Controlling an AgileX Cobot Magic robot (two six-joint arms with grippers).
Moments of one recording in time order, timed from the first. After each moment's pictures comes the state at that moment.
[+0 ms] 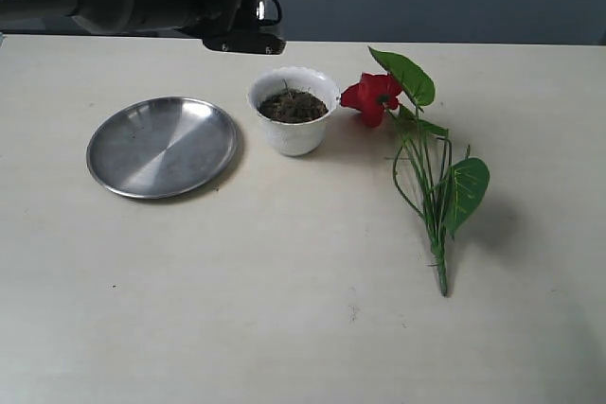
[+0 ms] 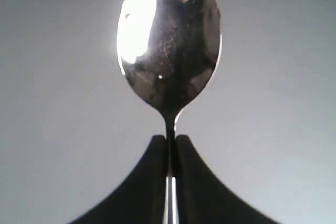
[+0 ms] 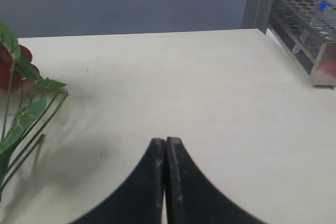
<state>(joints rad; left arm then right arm) -0.47 2.00 -1.53 1.73 0.51 1.20 -0.04 0.00 0.00 0.06 0.36 -0.07</state>
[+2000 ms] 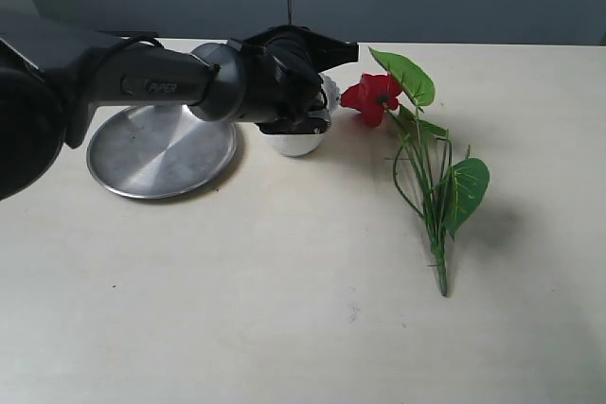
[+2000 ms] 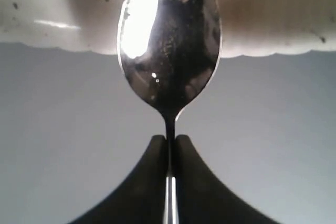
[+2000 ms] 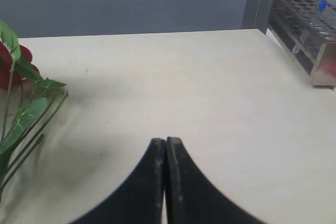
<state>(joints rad) -0.58 2.26 -1.57 1.74 0.66 0.98 -0.04 0.00 0.00 0.06 0.36 -0.07</state>
